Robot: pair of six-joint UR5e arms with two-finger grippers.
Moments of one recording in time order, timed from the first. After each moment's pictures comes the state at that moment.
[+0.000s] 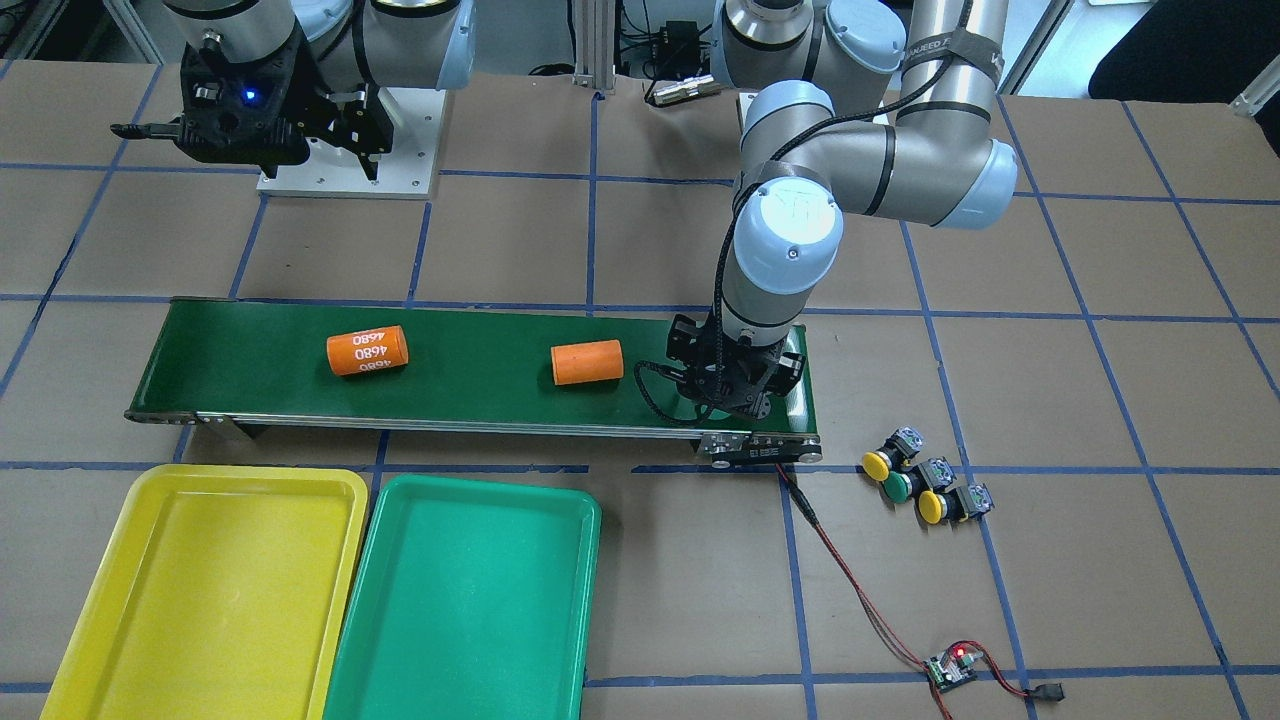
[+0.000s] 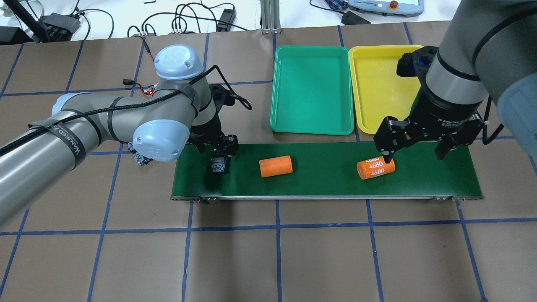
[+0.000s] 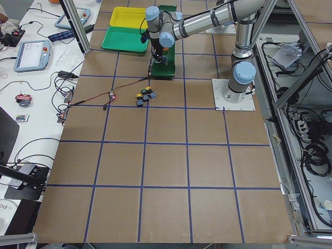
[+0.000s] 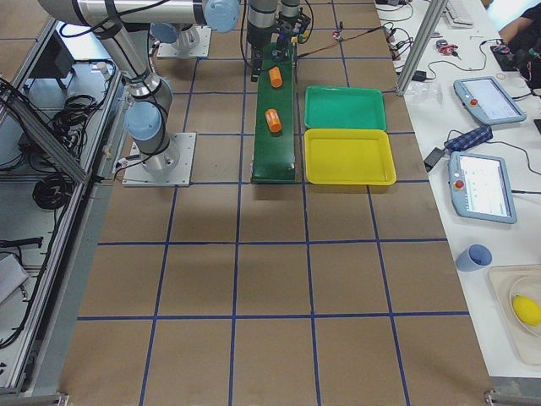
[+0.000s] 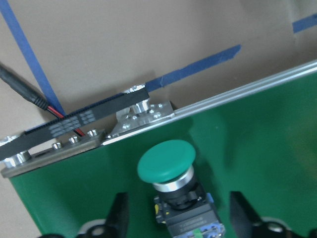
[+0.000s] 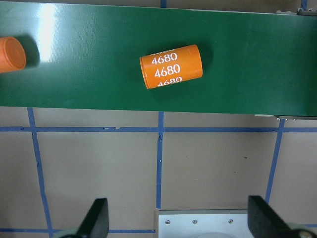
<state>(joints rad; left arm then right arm) -1.73 -1.83 -1.83 -1.15 1.56 0.19 1.56 -1.75 1.76 -1.43 -1.59 -0.03</state>
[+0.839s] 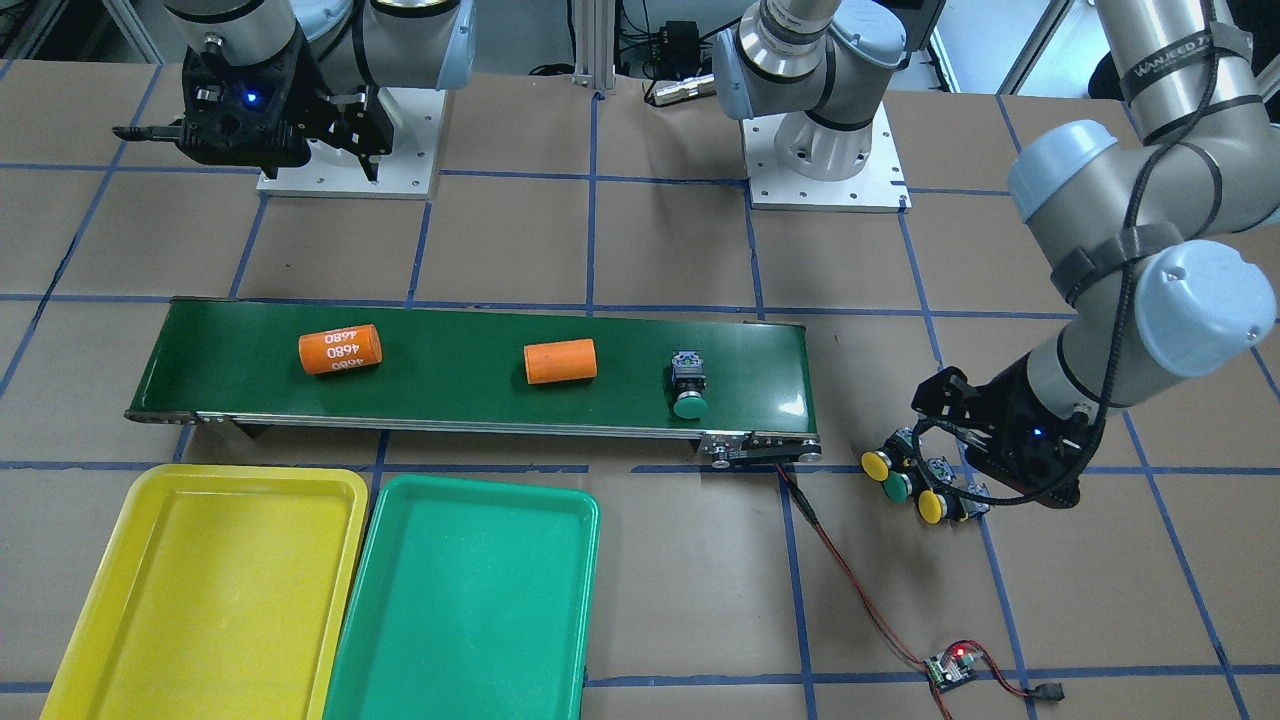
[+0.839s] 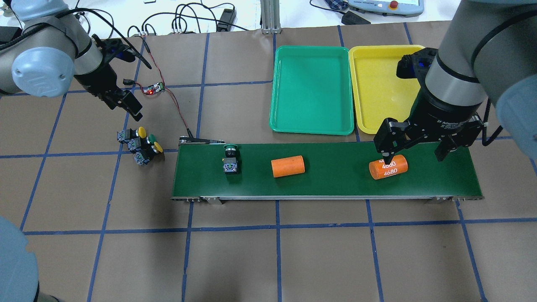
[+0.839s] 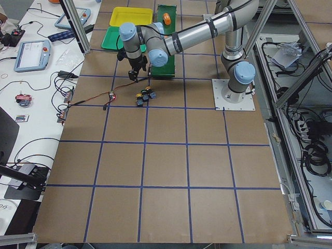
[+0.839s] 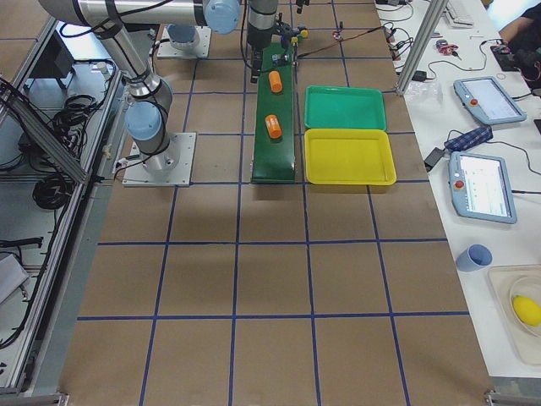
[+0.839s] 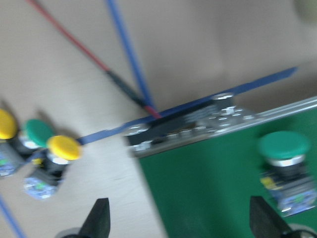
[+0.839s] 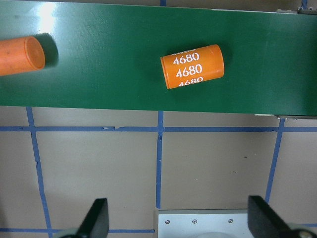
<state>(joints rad) -1.30 -1.92 -1.60 -1.28 1.56 0.84 1.56 -1.75 1.77 -1.43 -1.59 -0.03</state>
